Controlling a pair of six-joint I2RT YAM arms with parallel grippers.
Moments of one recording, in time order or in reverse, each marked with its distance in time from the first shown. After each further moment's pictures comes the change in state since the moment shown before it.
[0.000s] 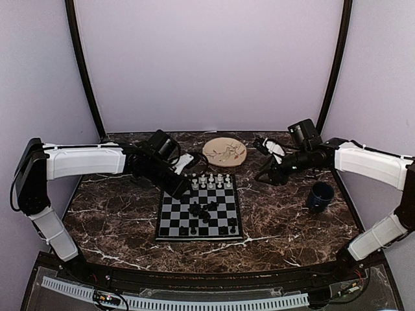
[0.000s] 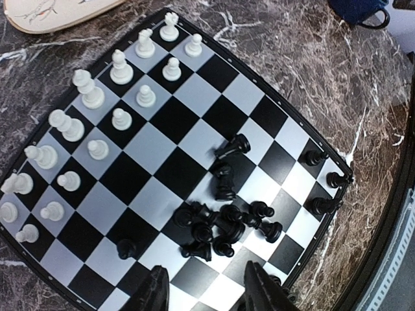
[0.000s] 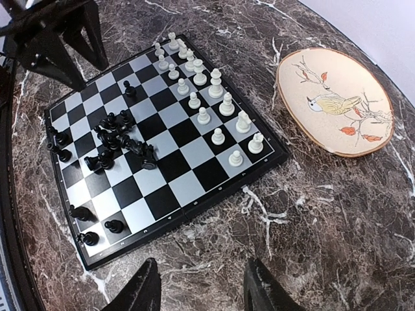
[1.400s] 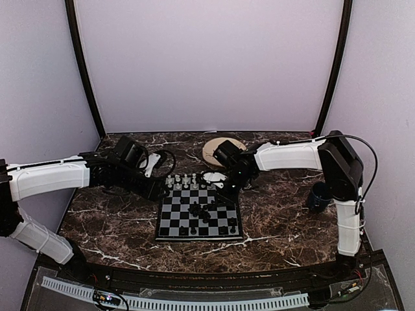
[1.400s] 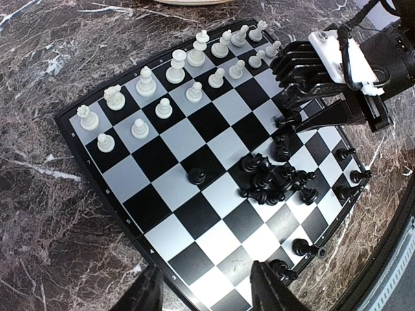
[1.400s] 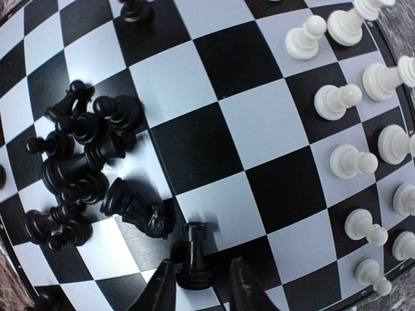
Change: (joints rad) left arm 0.083 -0.321 -0.289 0.048 -0.097 -0.157; right arm 0.331 0.679 0.514 -0.219 0.253 0.013
